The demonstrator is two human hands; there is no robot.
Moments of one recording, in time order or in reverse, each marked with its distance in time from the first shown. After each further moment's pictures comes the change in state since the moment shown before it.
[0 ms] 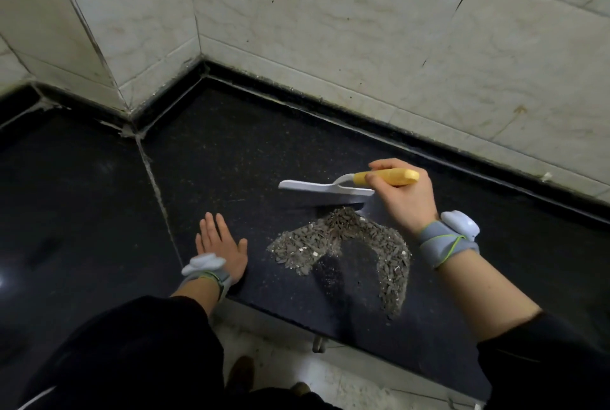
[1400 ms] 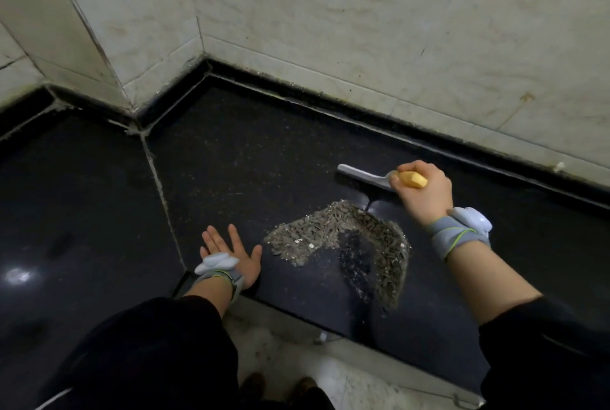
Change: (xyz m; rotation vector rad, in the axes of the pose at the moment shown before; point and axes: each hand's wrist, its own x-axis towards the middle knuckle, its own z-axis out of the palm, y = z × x) left_hand -0.029 0.018 0.016 0.198 -0.163 -0.100; right_hand 0.007 0.052 -0.028 -0.202 0.079 0.129
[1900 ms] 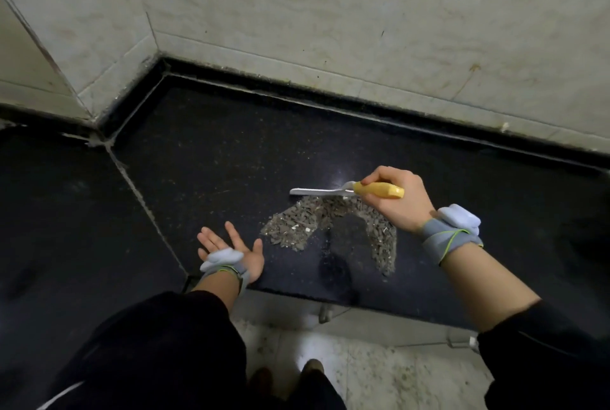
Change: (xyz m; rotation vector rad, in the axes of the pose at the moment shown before) left_hand 0.006 -0.002 0.002 -0.007 -0.028 0.048; right_hand -0.077 -0.029 -0.004 -0.067 -0.164 -0.089
